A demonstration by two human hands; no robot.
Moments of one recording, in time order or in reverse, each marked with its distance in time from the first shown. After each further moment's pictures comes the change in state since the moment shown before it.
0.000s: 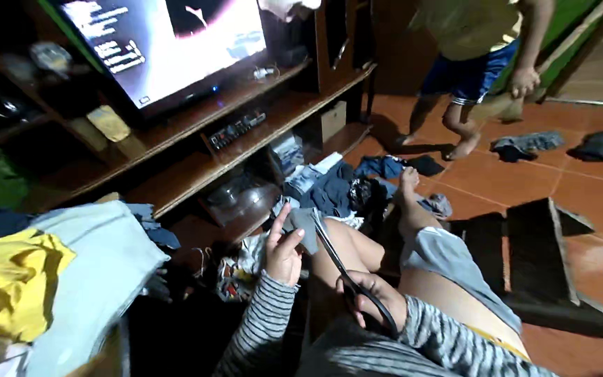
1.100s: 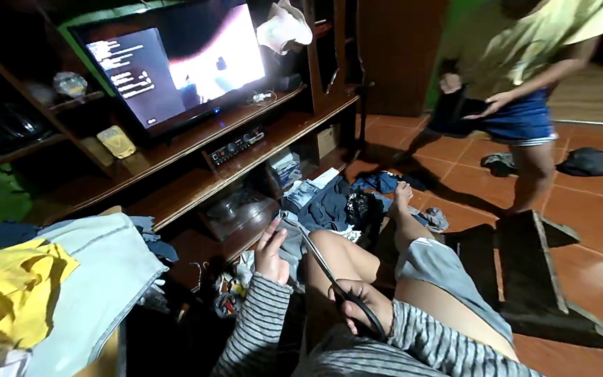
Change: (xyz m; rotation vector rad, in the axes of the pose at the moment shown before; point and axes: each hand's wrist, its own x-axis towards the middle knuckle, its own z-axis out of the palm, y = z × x) left_hand 0.009 -0.002 -0.001 0.044 0.232 -0.056; right_hand -0.001 0.004 -0.003 0.002 -0.014 0.075
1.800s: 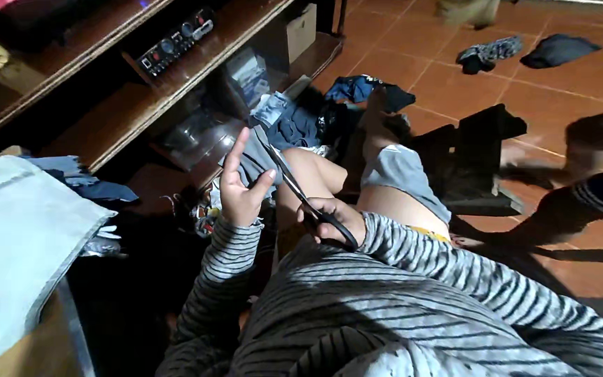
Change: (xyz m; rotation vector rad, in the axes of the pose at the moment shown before) left_hand -0.006 -0.008 -0.013 0.404 -0.417 0.574; right_hand 0.003 0.002 -0.004 -0.064 -0.075 -0.213
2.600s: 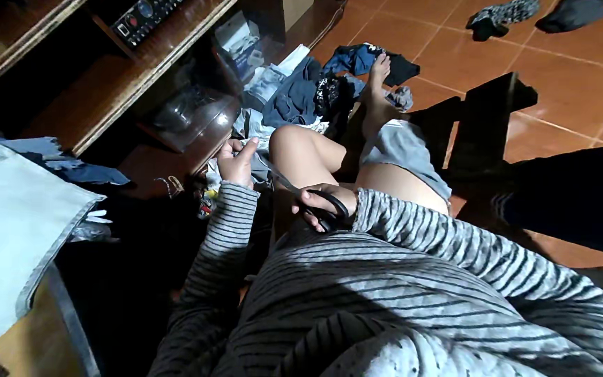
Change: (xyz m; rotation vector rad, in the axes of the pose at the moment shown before) left_hand 0.002 -0.056 0.005 0.161 0.329 -0.648; right_hand 0.005 -0.003 -0.002 0.242 0.008 0.597
